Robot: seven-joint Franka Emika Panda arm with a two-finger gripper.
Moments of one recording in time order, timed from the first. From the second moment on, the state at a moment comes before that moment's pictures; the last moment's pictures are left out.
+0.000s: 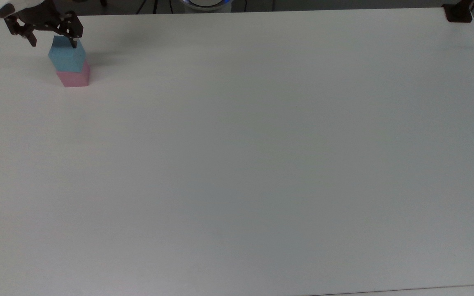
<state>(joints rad) -0.38 0.06 -0.17 -2.01 -0.12 2.09 -0.55</state>
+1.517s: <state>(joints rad) -0.13 0.02 -0.10 -1.51 0.04 1.57 -0.04</state>
